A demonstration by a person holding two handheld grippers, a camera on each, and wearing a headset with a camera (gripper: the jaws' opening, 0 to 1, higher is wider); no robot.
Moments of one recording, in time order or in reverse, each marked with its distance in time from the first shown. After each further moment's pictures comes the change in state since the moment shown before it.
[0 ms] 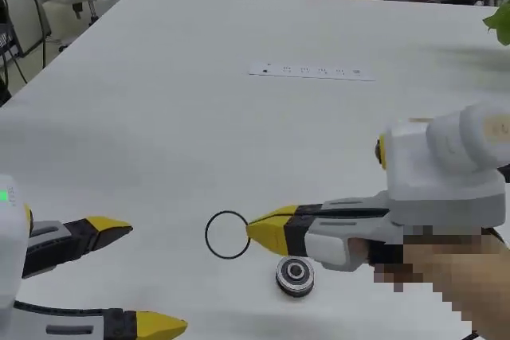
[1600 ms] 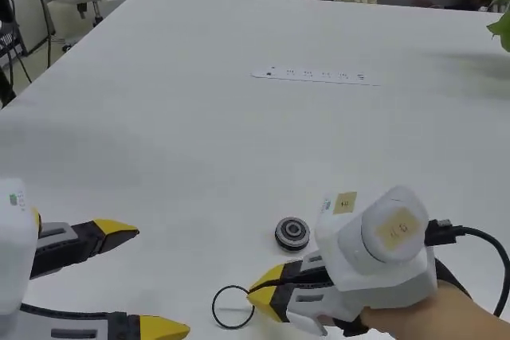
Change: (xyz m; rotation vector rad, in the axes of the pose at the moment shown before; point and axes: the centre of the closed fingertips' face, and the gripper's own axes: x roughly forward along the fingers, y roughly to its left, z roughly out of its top) left arm 0.001 -0.001 -0.002 0.022 0.003 -0.011; right arm 0.022 -0.028 -0.075 -0.273 0.276 -0.101
